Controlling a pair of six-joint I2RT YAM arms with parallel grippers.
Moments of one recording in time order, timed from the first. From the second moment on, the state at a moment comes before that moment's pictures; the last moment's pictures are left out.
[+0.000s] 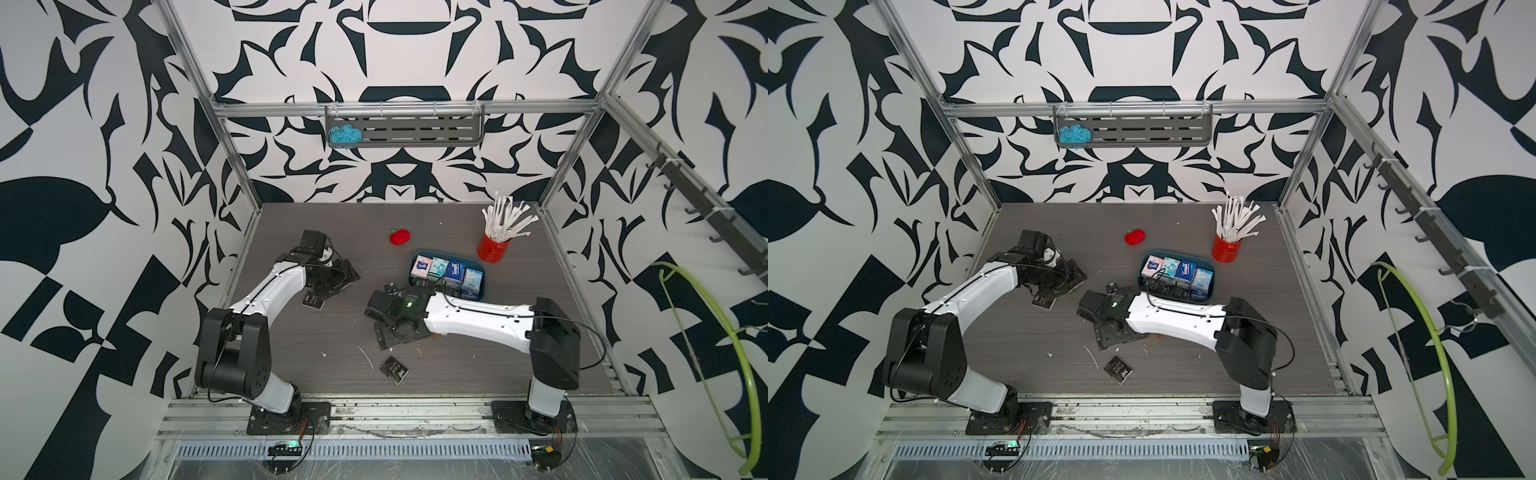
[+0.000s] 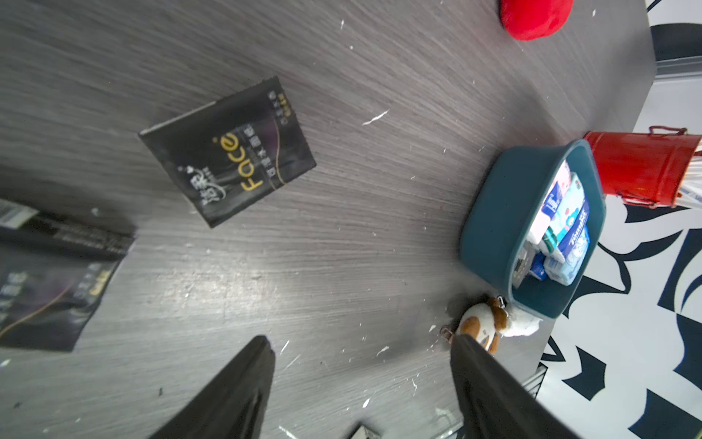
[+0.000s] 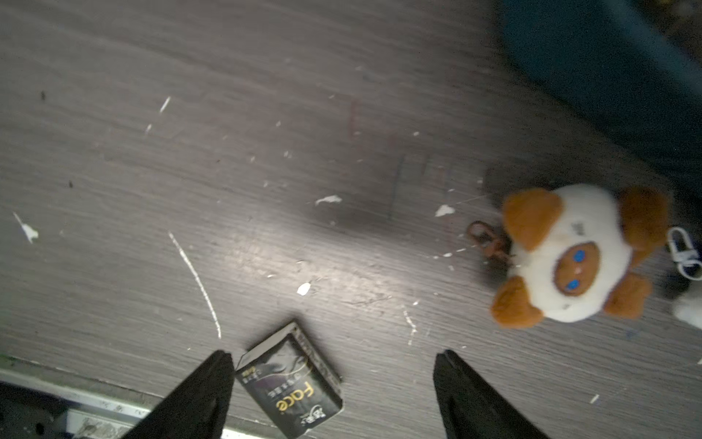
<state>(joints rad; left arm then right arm) -0.21 1.52 1.03 -0.65 0.44 -0.61 1.18 1.86 1.47 -1.00 0.17 0.88</state>
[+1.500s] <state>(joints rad) -0.11 1.33 0.92 -0.68 0.40 -0.60 1.25 2.01 1.43 -0.98 0.07 0.63</state>
